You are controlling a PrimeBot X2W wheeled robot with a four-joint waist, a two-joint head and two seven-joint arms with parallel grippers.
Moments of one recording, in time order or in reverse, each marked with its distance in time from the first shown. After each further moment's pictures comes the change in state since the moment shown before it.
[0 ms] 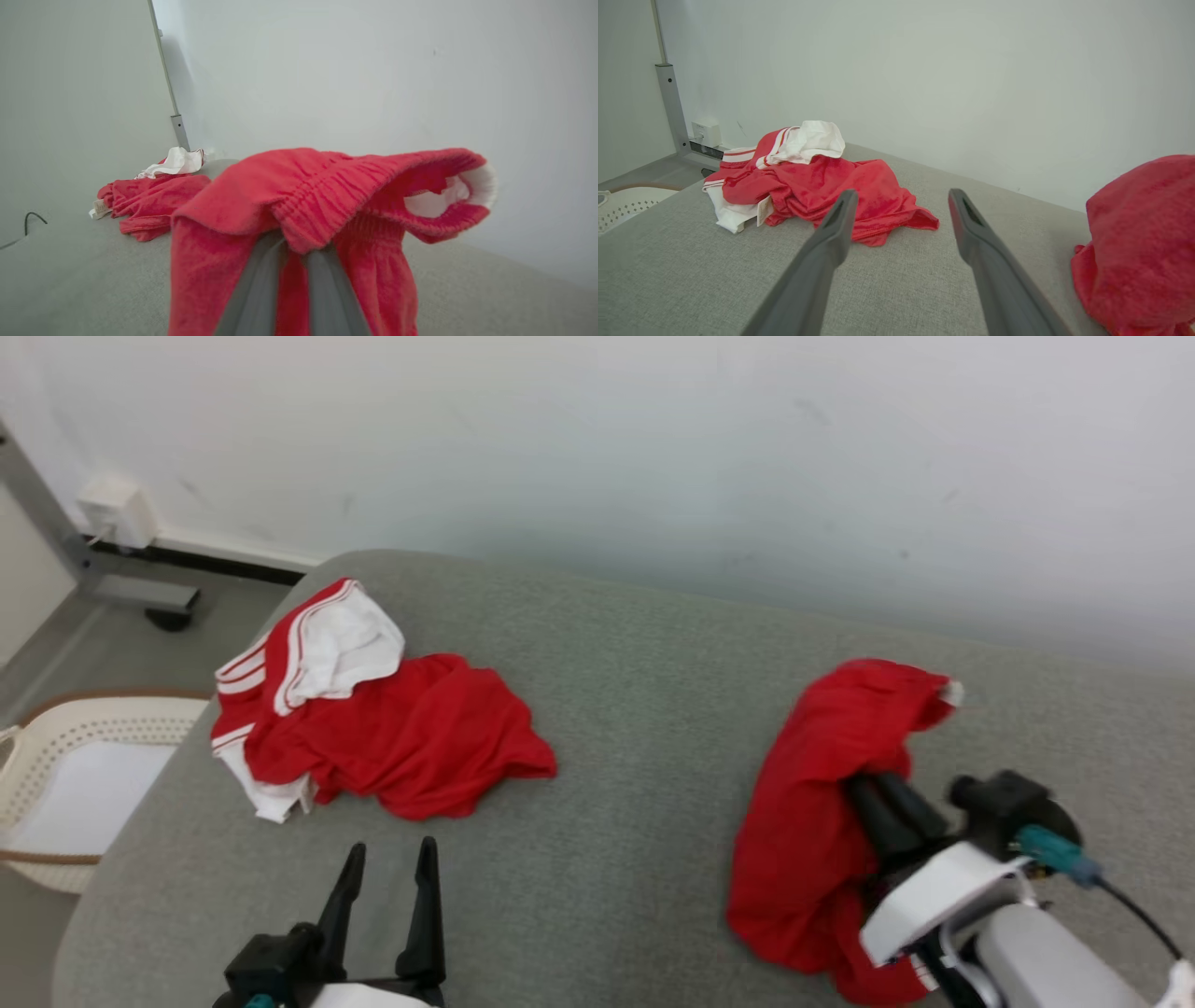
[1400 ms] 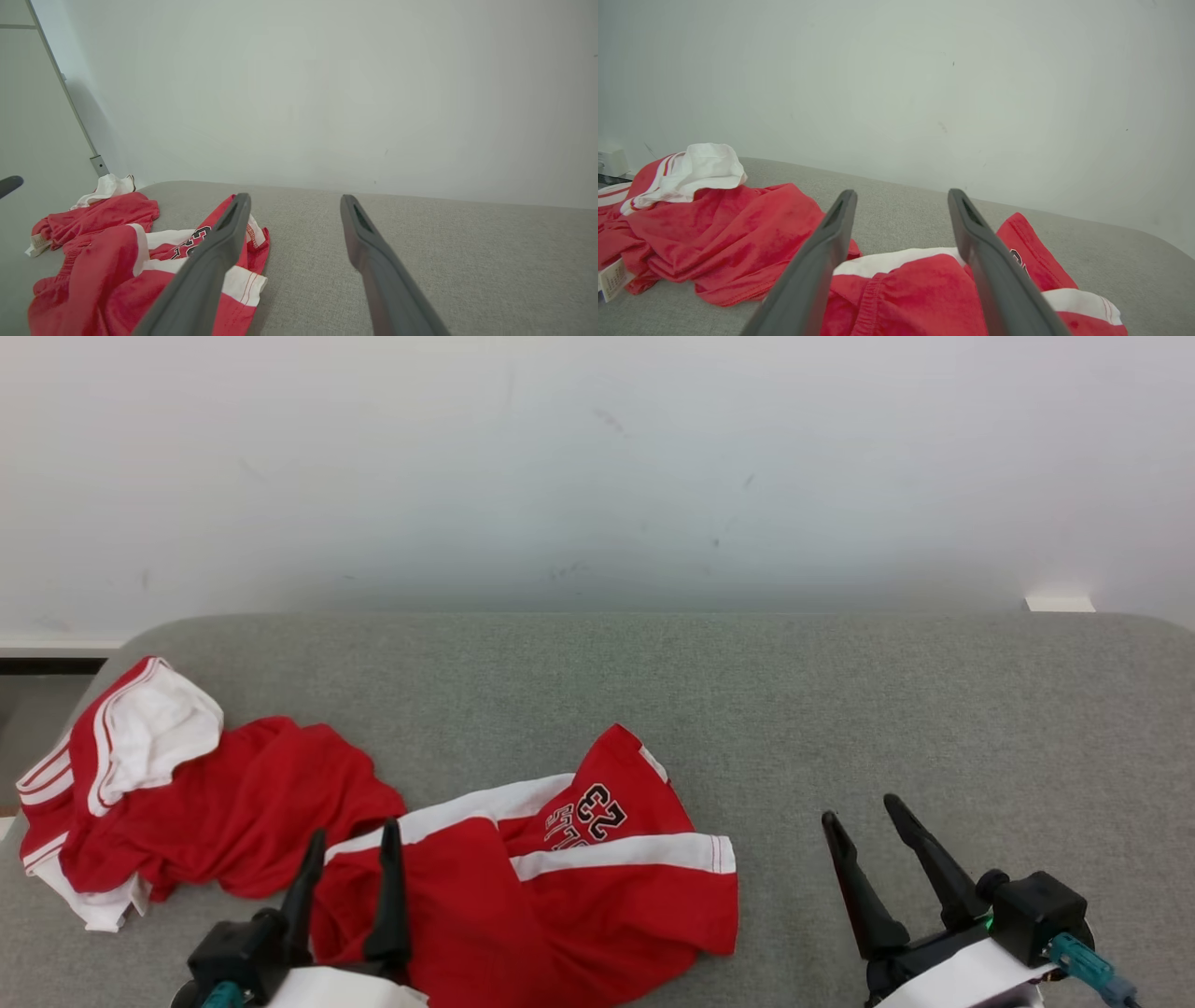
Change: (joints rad) left arm -0.021 0.000 0.067 0.004 0.018 -0.009 0.000; right arm 0.237 0.089 -0.155 -0.174 -0.092 0.000 -0.018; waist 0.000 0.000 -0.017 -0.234
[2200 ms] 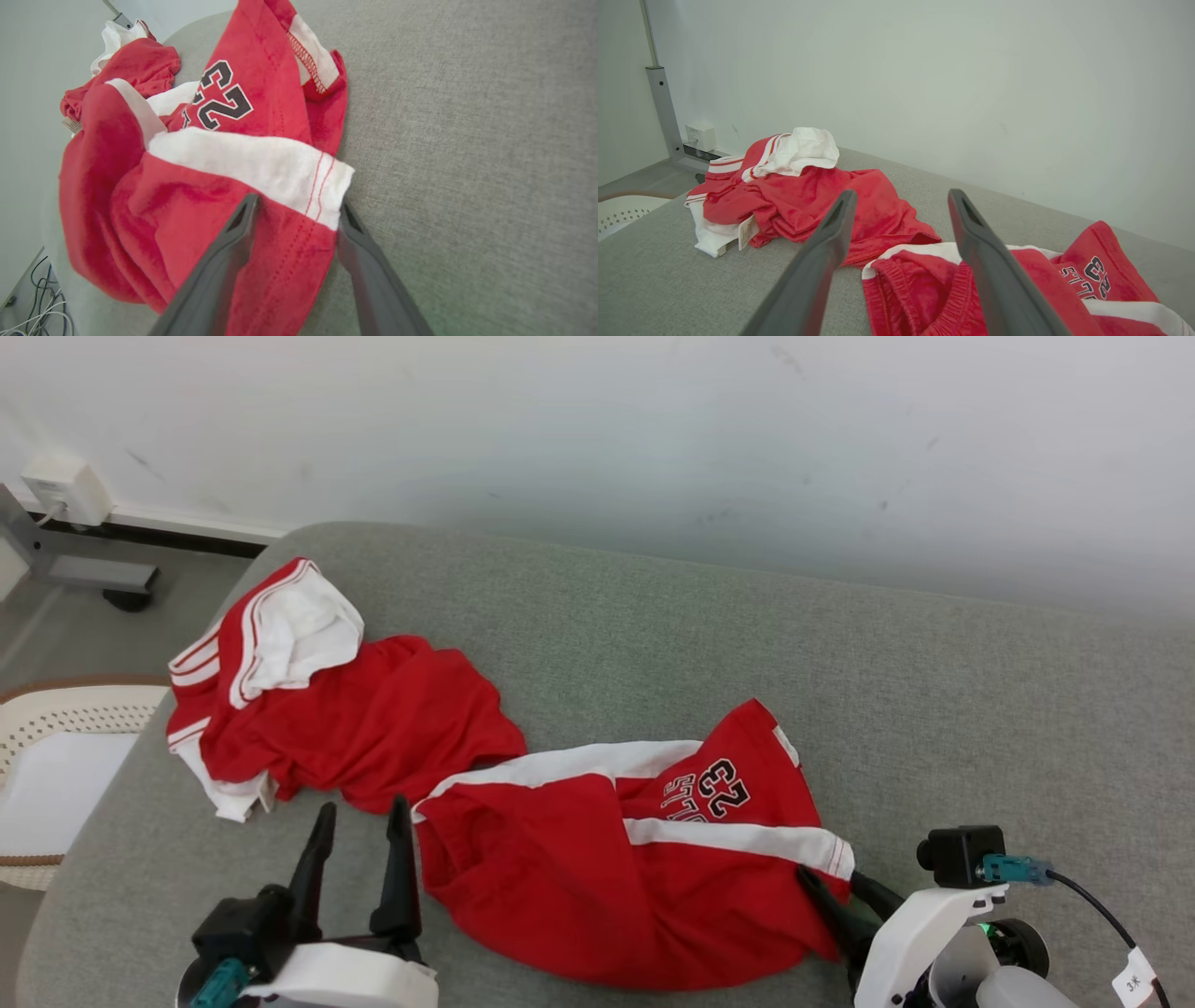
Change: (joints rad) left arm -0.042 0.000 -0.025 0.005 -0.027 0.008 0.000; right arm -0.192 -0.051 0.236 0.283 0.402 0.000 0.372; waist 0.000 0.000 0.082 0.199
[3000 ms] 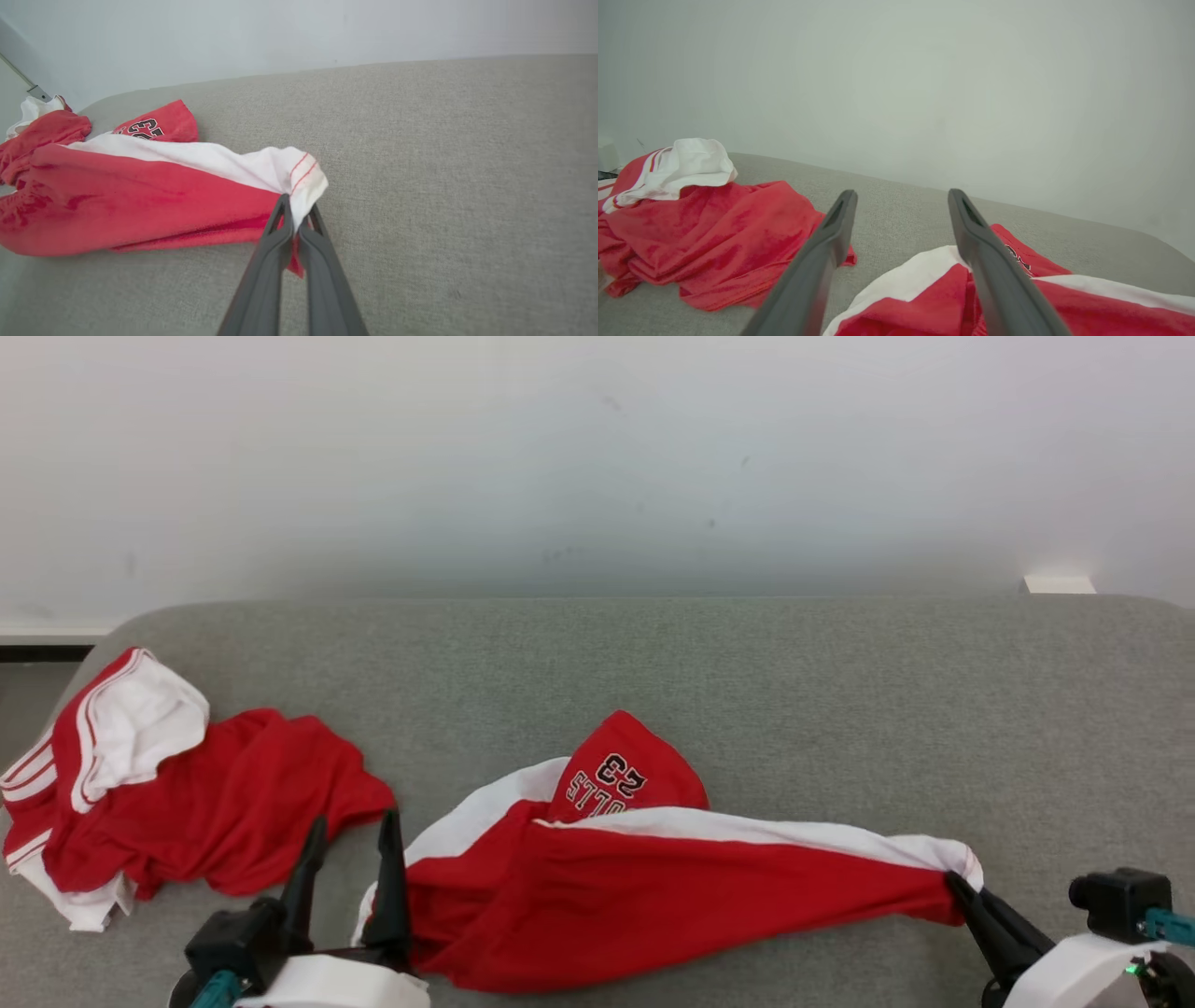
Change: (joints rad) left arm 0.021 0.000 0.023 -0.001 0.013 -0.007 0.000; right arm 0.104 -0.228 -0.018 -0.135 0.023 0.001 -0.188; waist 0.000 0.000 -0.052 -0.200
